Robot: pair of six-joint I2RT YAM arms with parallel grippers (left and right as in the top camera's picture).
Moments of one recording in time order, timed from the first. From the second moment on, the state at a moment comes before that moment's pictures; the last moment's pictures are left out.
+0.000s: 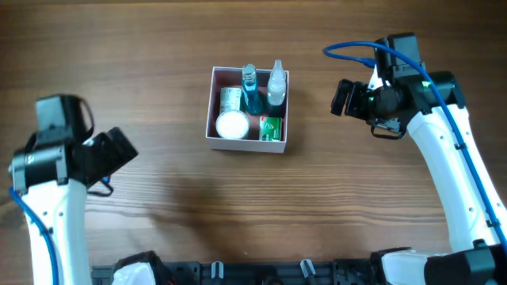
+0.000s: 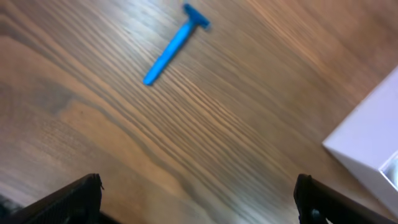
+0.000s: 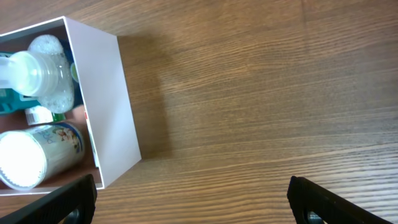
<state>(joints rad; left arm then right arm) 0.26 1.17 1.15 -1.25 -0.08 -0.41 0.16 1.50 1.41 -1.13 -0.05 0.42</state>
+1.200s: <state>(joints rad) 0.44 1.81 1.09 -0.63 -0.02 -0.17 0.16 1.50 1.41 -1.14 -0.05 0.42</state>
